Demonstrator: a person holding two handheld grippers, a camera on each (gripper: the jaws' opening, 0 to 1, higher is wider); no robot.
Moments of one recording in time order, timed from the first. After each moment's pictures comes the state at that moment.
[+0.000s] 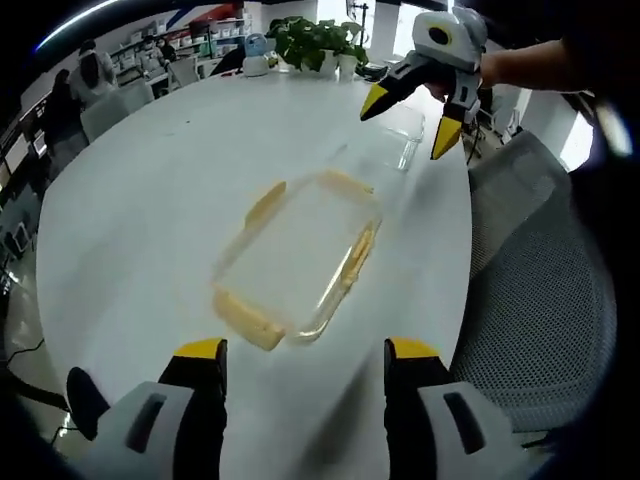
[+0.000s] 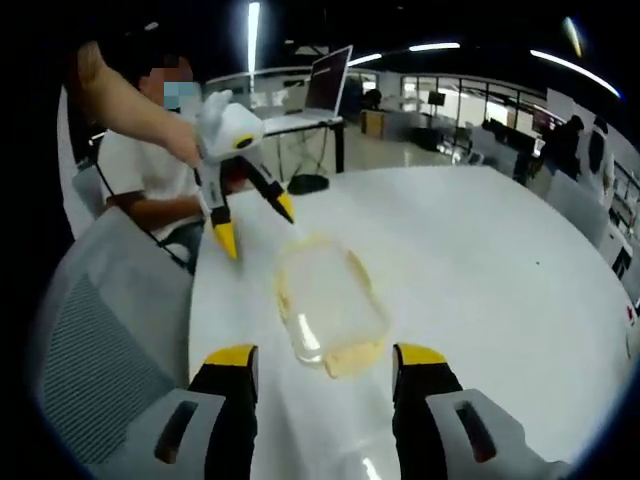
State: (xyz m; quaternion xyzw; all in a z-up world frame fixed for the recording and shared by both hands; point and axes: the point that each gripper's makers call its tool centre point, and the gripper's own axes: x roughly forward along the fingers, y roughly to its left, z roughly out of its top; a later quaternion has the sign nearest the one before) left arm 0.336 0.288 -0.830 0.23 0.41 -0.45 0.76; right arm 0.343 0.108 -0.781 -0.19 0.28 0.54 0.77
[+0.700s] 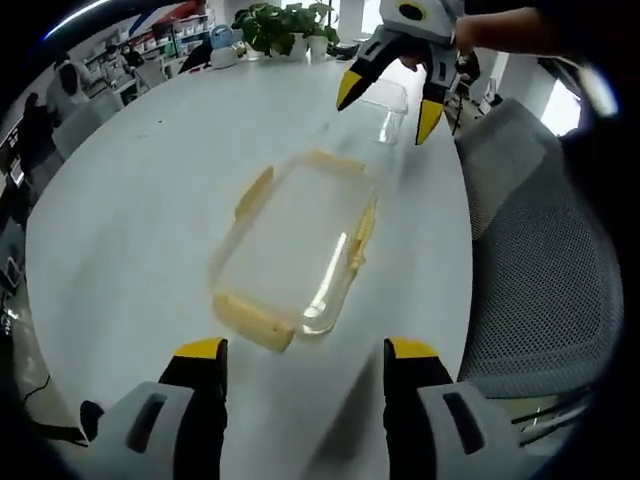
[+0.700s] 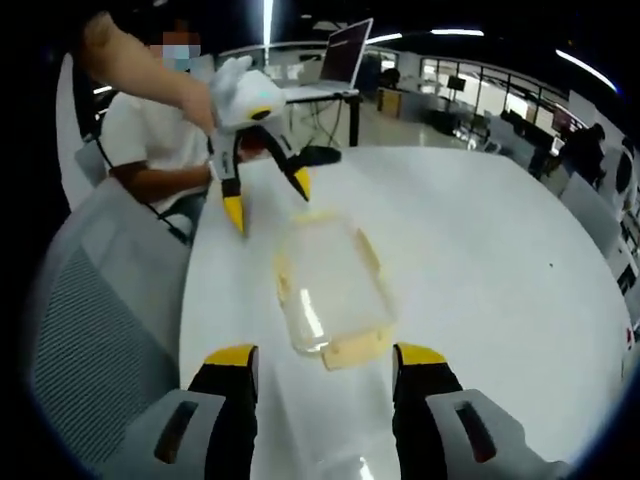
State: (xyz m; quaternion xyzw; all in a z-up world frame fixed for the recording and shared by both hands) left arm 0.344 0.291 -0.842 0.28 0.41 -0.49 0.71; right arm 0.349 0.115 -0.799 -0.23 0.31 0.55 0.74
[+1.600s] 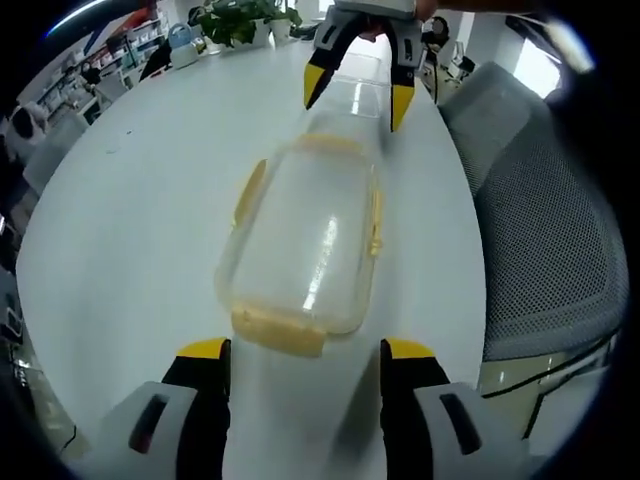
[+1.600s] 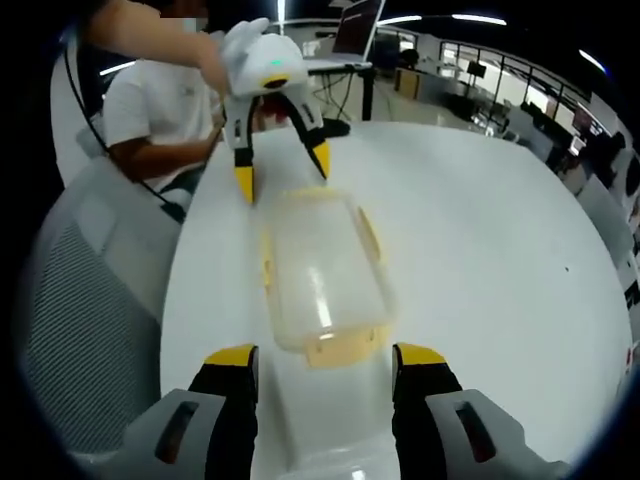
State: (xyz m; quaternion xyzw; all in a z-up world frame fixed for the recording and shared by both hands) left arm 0.364 0.292 -0.849 0.35 0.41 -0.53 0.65; right arm 0.361 0.118 -0.823 -0.27 0.35 0.57 0.70
